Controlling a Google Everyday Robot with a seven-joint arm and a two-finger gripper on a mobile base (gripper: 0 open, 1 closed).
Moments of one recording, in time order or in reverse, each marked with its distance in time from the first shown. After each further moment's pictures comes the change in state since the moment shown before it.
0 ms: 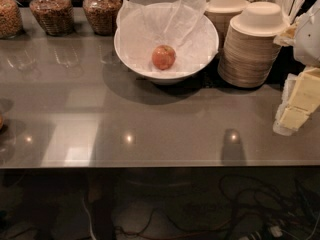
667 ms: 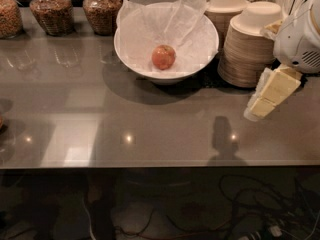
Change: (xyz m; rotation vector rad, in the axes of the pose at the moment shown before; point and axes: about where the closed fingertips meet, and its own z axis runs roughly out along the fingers) arm -0.025 -0.033 0.025 0.119 -0.173 0.038
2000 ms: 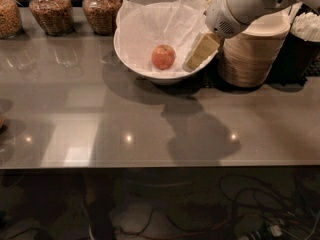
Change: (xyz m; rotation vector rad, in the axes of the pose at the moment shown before) arm -0.115 -0.113 0.109 0.062 -0.237 -0.022
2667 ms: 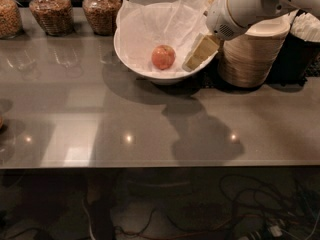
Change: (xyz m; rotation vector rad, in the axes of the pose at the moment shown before) arm 0.000 -0.006 0.000 0.057 -0.030 -0.014
